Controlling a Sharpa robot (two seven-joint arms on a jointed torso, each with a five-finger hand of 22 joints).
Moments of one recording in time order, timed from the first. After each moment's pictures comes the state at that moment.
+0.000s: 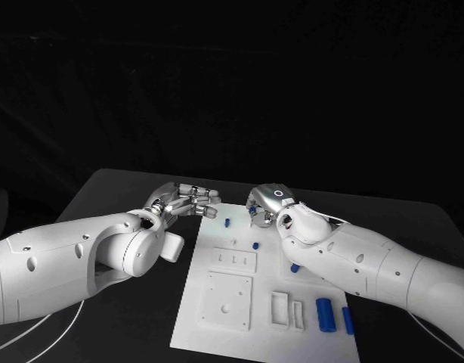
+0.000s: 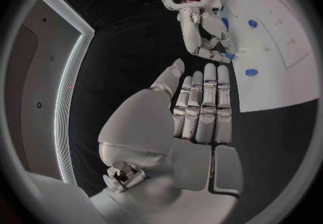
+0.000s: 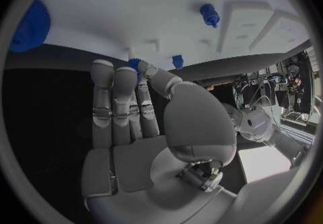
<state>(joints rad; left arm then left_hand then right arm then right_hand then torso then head) 1.42 -0.75 -0.22 1.47 -0.04 -0.40 0.29 1.35 0.04 0.06 -0.22 0.19 1.07 0.14 0.07 0.07 1.19 0.11 0.06 0.06 1.22 0.07 0.22 0.07 0.06 0.95 0.05 0.42 0.36 1.18 -0.37 0.05 0.96 -1.86 -0.48 -0.22 1.25 -0.10 0.68 -0.26 0.09 1.26 0.08 0.06 0.07 1.30 0.06 0.06 0.06 1.43 -0.05 1.00 0.43 0.11 1.45 -0.08 0.57 1.12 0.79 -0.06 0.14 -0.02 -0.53</state>
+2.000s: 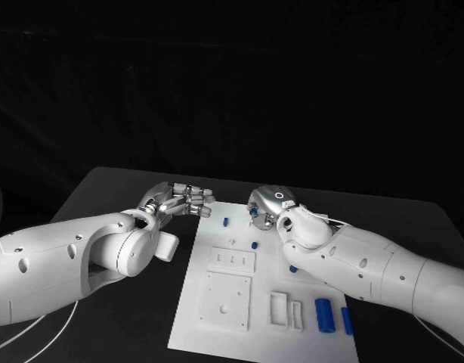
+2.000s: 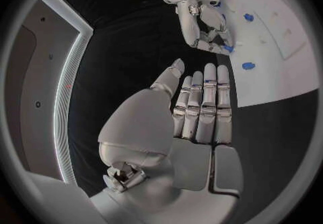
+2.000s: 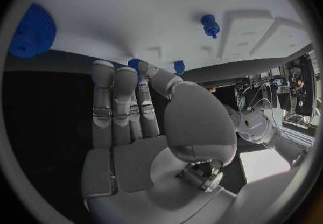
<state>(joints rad) 1.43 -0.76 -0.22 1.47 -0.04 -0.40 0.28 1.35 0.04 0.06 -0.22 0.19 1.07 0.14 0.07 0.07 1.19 0.11 0.06 0.06 1.22 0.07 0.22 0.07 0.06 0.95 0.05 0.42 0.36 1.17 -0.41 0.05 1.02 -1.90 -0.48 -0.28 1.25 -0.10 0.68 -0.26 0.12 1.26 0.08 0.06 0.07 1.30 0.06 0.06 0.06 1.43 -0.05 1.00 0.42 0.11 1.46 -0.08 0.54 1.17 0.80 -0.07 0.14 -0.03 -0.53</state>
